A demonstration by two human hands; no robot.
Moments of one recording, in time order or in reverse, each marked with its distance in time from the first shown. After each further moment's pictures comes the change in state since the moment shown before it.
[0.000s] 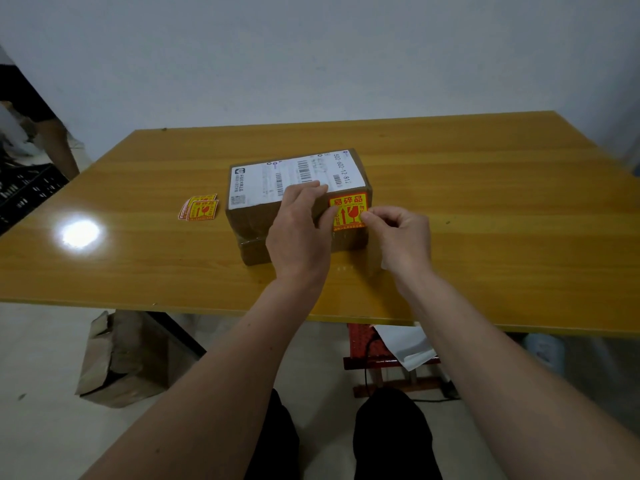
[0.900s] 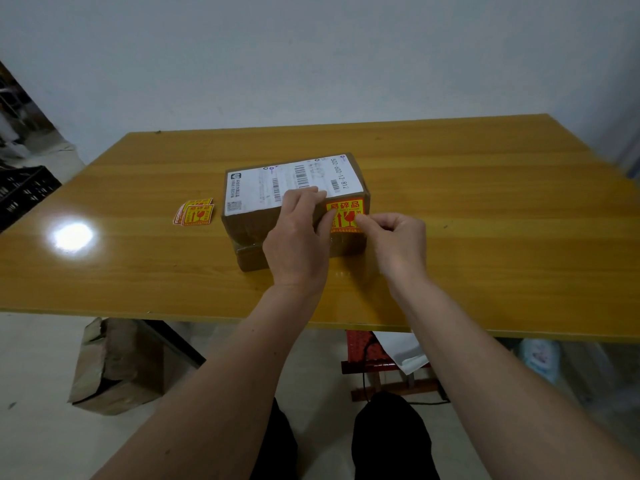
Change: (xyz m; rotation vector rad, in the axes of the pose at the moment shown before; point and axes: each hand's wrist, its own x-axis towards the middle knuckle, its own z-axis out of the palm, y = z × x) left_hand 0.000 -0.006 0.006 0.085 0.062 0.087; right_hand 0.002 -0.001 0.006 -0.046 0.035 0.017
